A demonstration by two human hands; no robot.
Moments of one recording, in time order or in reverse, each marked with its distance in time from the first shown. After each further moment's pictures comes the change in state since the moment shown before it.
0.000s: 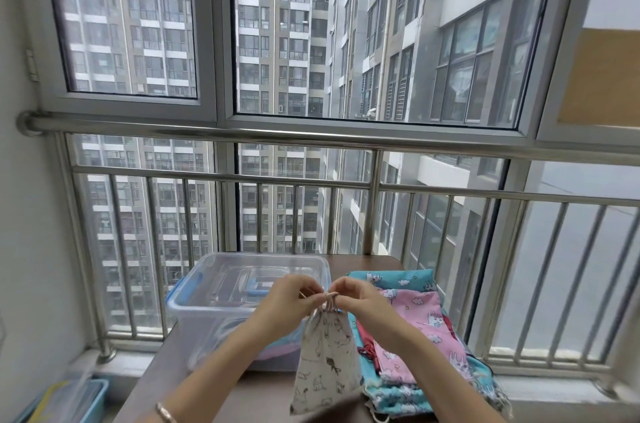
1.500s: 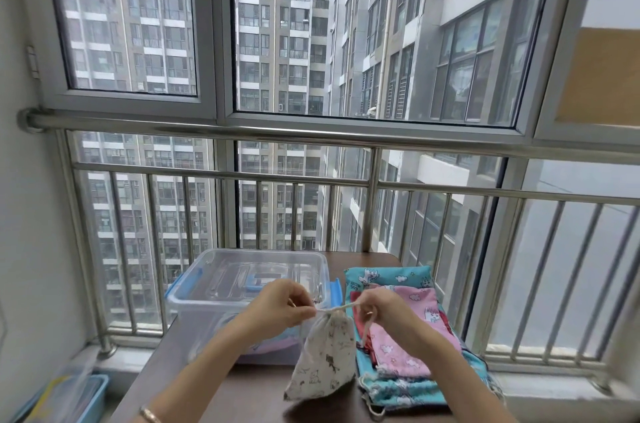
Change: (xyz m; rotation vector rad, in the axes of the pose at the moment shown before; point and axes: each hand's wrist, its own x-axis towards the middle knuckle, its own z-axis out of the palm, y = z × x) left_hand -0.017 -0.003 -0.010 -0.033 -0.140 -0.116; right_hand -0.023 0.018 -0.031 0.002 0.007 0.153
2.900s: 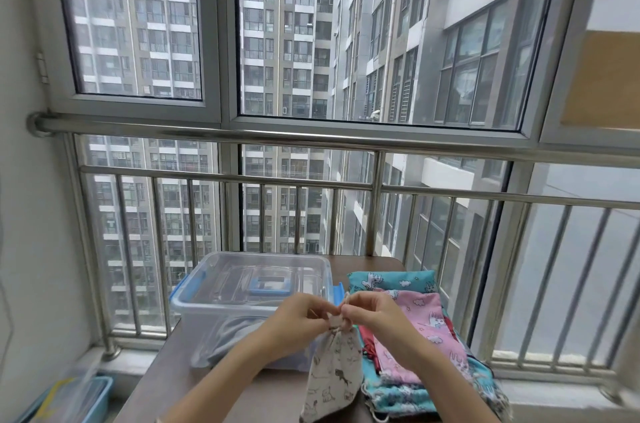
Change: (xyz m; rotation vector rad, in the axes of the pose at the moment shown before) left_hand -0.003 0.006 0.022 -0.038 -0.048 0.139; right_hand -0.008 -0.013 0.022 0.031 0.029 -0.128
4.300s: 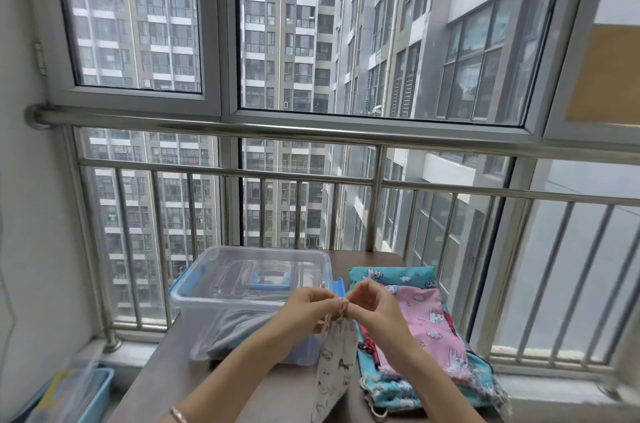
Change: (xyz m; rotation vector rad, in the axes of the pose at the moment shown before) left_hand 0.011 0.006 0.017 -0.496 0.065 -0.264; right_hand 0.006 0.026 0.006 0.031 0.211 -0.095
